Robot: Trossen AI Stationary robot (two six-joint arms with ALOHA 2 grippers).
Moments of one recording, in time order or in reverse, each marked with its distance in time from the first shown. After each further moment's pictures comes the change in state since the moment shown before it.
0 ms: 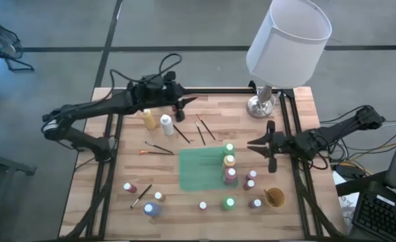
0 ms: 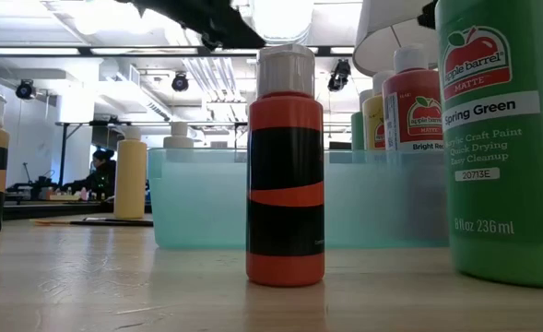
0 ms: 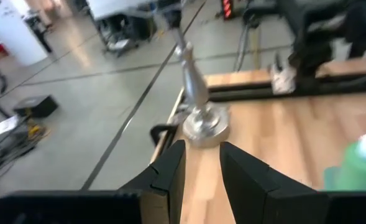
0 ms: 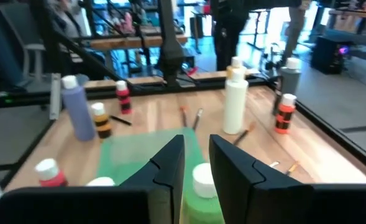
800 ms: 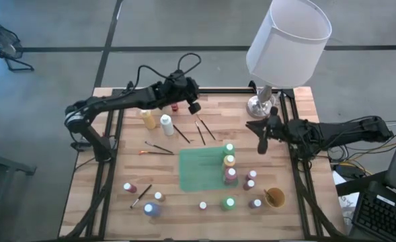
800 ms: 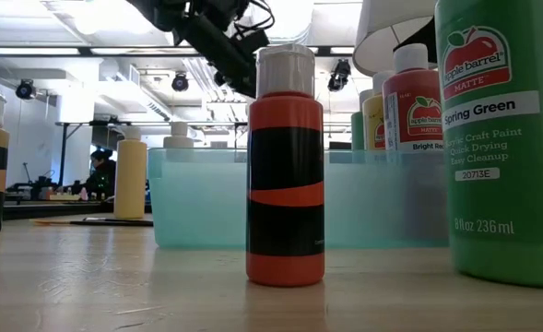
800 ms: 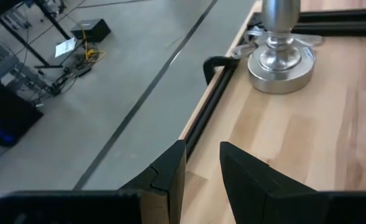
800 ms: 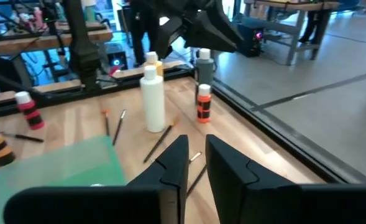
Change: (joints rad) left arm 0.046 0.264 0.134 -0.074 -0.261 -0.083; right arm -0.290 0.022 0.036 -0.061 0.013 0.014
